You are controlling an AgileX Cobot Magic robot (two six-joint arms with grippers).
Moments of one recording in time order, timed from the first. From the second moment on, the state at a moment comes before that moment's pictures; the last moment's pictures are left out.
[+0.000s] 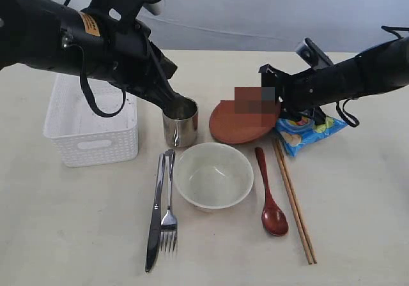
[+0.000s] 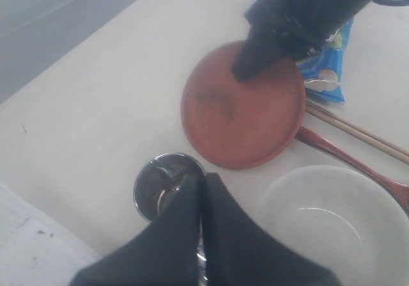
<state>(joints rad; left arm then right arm) -0.64 1.45 -1.01 -0.19 0.30 0.42 0.11 2.10 -1.22 1.28 0.60 -0.76</state>
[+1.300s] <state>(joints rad) -0.43 1.16 -0.44 -0.39 -0.41 0.20 0.07 1.84 -1.32 0.16 0.72 -0.13</state>
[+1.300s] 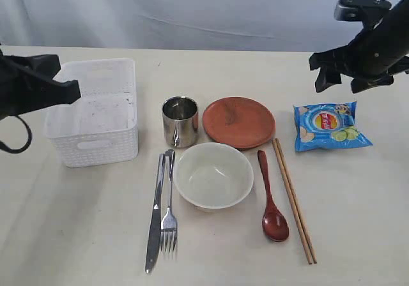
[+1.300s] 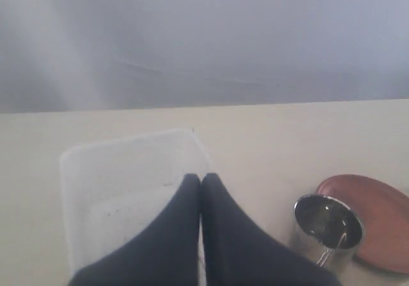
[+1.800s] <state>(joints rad) -0.43 1.12 -0.35 -0.39 -0.36 0.19 0.18 1.90 -1.32 -0.27 0.78 0.22</state>
